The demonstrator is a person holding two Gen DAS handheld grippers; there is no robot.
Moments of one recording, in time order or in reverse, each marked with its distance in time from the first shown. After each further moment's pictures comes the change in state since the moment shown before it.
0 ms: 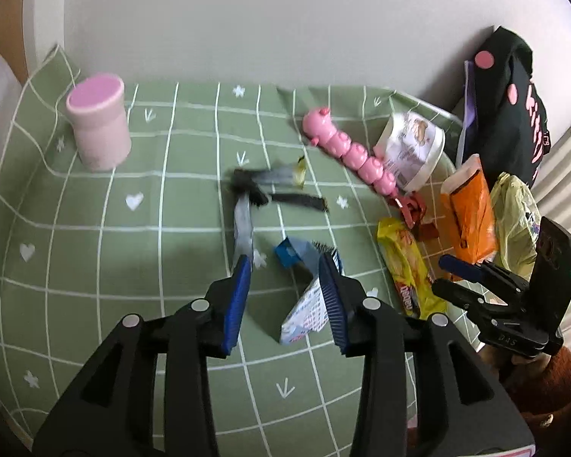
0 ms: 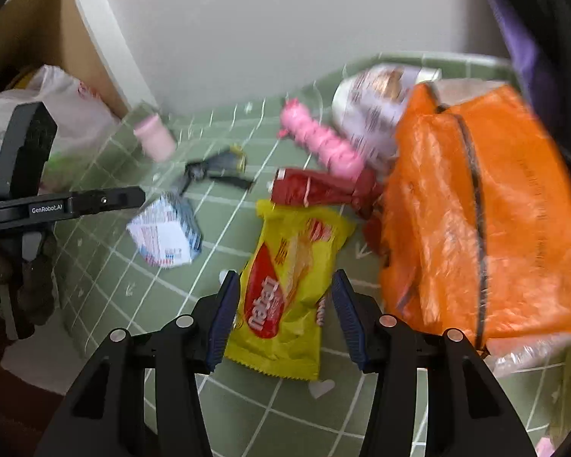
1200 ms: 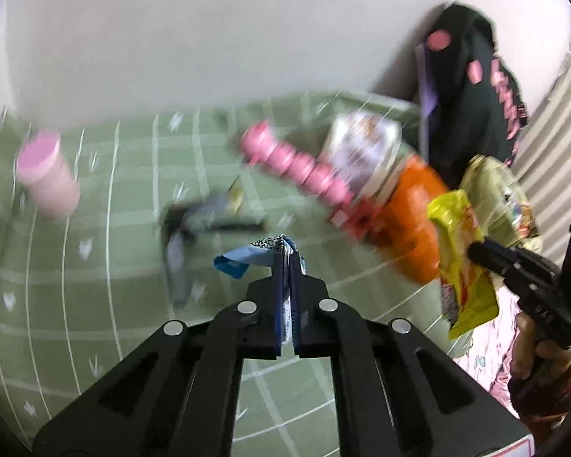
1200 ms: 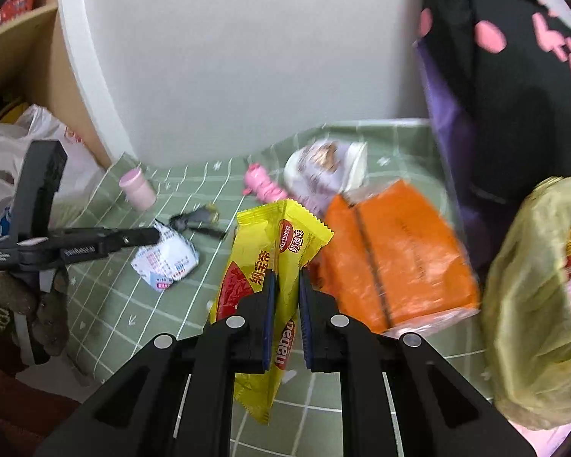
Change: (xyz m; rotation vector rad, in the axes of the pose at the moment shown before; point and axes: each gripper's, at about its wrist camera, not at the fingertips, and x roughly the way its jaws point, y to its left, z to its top) left arm -0.007 -0.058 0.024 0.144 -0.039 -0.055; right arm -0.085 -0.003 0.016 0.045 -0.139 -0.158
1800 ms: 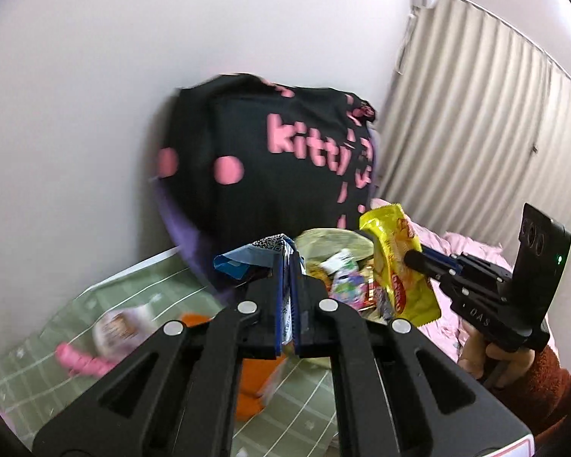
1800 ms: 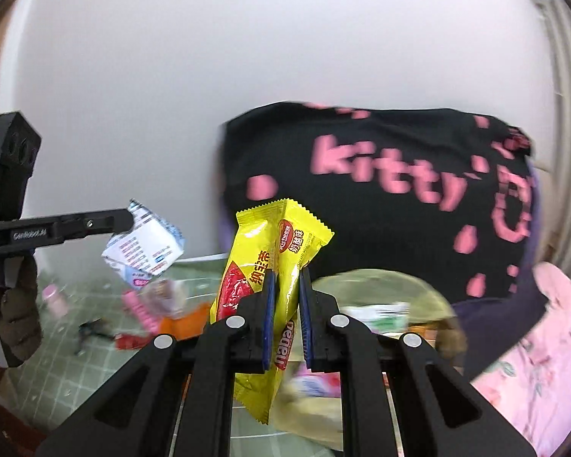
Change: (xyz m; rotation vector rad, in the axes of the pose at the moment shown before) left arm -0.026 -0.217 0.112 0.416 -0.185 -0.421; right arm -0.173 -0.103 0.024 0.140 -0.363 -0.426
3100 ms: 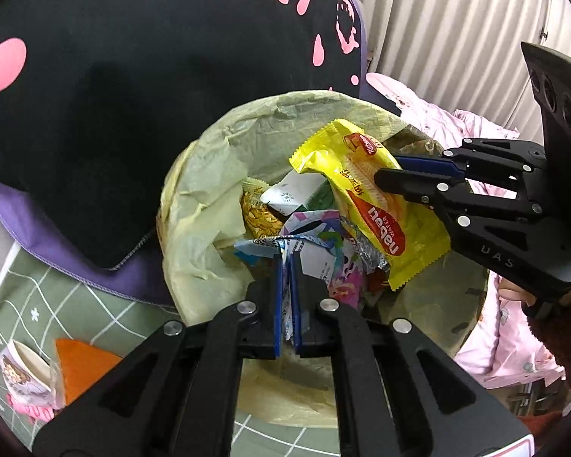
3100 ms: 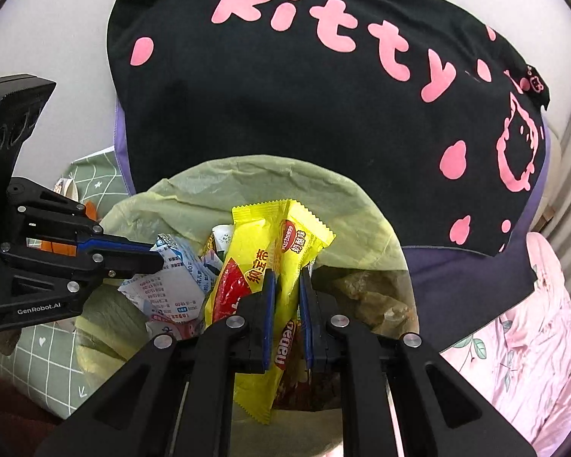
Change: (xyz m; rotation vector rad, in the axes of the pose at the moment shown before) left arm 0.212 -0.065 -0.053 0.185 0.431 0.022; right arm 0.126 -0.110 -0.052 -0.098 0.358 -0.028
